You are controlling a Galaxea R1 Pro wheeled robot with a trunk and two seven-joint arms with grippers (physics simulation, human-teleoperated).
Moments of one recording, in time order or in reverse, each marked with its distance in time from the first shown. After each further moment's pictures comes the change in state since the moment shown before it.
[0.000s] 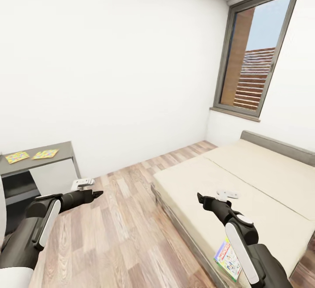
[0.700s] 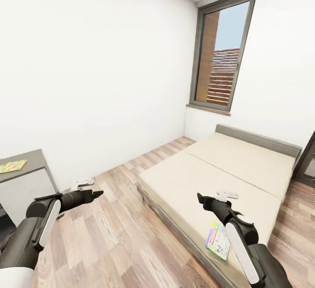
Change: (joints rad) left arm 0.000 0.000 0.000 0.000 0.000 -0.001 -0.003; right arm 0.000 0.000 -0.002 0.002 -0.004 0.000 -0.001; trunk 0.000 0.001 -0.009
